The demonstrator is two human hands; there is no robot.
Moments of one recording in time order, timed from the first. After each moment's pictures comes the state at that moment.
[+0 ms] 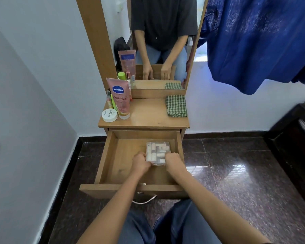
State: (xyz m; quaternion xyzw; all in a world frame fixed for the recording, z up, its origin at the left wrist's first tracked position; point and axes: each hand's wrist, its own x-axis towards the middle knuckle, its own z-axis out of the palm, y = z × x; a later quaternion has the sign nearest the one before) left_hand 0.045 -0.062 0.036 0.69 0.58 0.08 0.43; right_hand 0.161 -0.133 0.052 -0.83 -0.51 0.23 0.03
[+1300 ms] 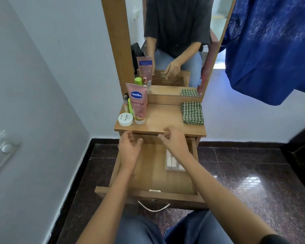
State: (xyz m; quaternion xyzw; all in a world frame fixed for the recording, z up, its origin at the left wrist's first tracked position) left_hand -0.005 -0.009 0.091 0.63 0.57 0.40 0.35; right_hand 0.149 -0.058 0.108 -0.78 -0.48 0.18 0.36
